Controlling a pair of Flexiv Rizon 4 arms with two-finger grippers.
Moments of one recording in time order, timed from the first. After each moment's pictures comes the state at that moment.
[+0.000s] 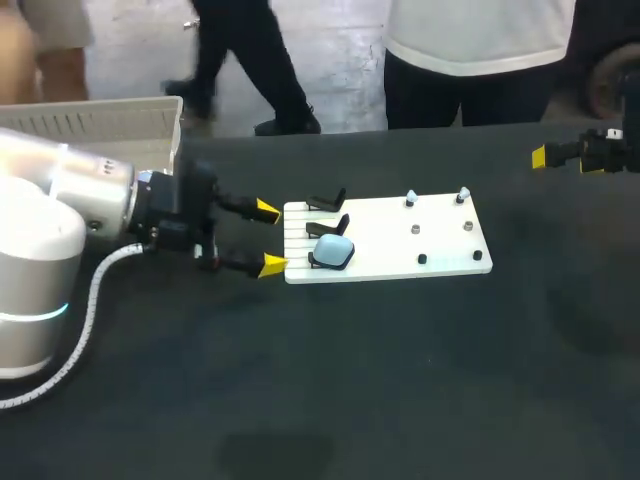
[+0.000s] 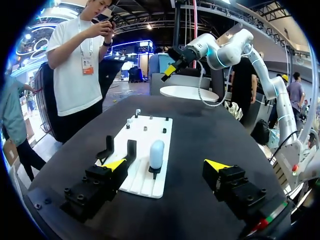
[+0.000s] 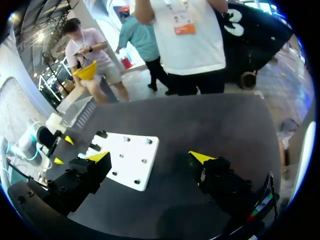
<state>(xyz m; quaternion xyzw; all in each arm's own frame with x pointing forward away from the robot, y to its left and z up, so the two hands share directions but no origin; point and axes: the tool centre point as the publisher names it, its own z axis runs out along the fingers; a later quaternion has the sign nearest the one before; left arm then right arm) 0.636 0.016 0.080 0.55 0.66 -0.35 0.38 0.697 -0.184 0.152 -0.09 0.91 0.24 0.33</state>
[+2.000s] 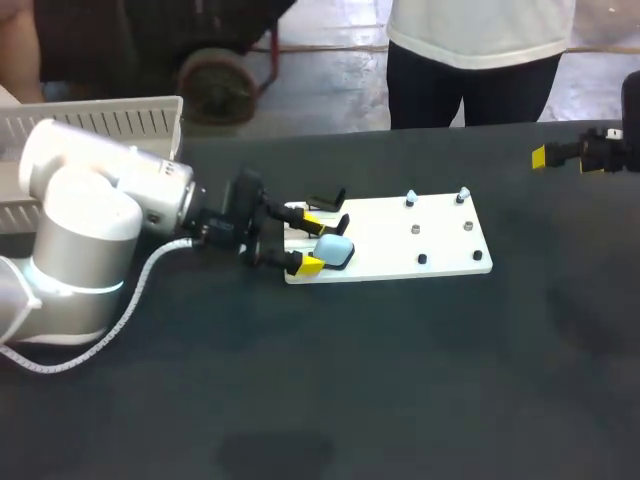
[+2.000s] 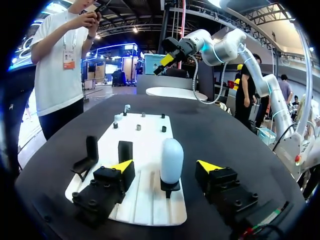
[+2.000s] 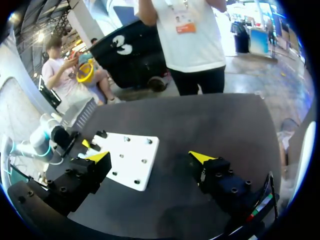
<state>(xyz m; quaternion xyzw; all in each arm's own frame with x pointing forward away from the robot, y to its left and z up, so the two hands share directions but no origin) 0.664 -0.036 0.034 0.58 0.61 -0.41 0.35 0.697 -0.184 0.152 -0.09 0.91 0.24 0.33</state>
